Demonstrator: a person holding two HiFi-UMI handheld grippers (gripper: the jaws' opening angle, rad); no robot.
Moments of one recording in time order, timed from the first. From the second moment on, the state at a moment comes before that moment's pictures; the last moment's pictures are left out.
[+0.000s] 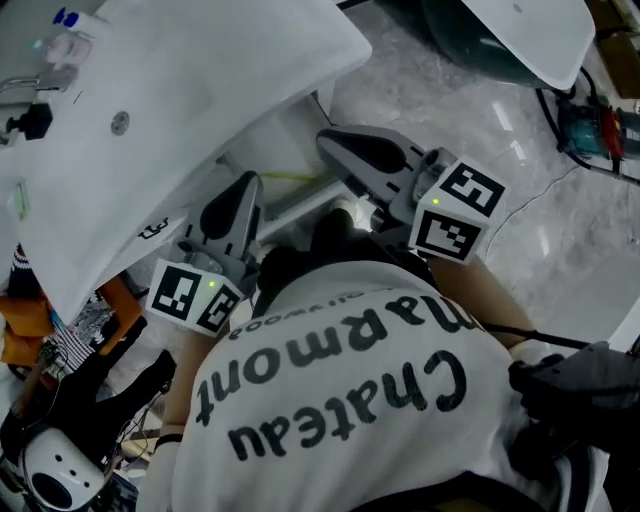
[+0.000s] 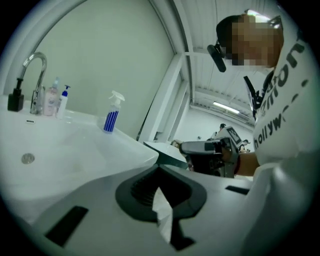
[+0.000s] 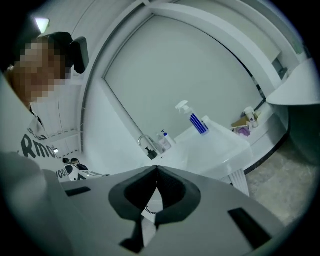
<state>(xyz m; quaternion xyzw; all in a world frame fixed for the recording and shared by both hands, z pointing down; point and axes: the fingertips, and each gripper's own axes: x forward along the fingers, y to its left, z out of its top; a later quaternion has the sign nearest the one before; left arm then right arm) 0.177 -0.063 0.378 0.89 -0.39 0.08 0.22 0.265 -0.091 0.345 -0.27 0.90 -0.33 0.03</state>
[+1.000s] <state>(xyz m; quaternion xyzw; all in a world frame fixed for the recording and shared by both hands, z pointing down) 0.190 -0.063 0.551 0.90 -0.27 0.27 0.22 0.272 -0.069 0.496 -0.34 0.81 -0.48 0.01</state>
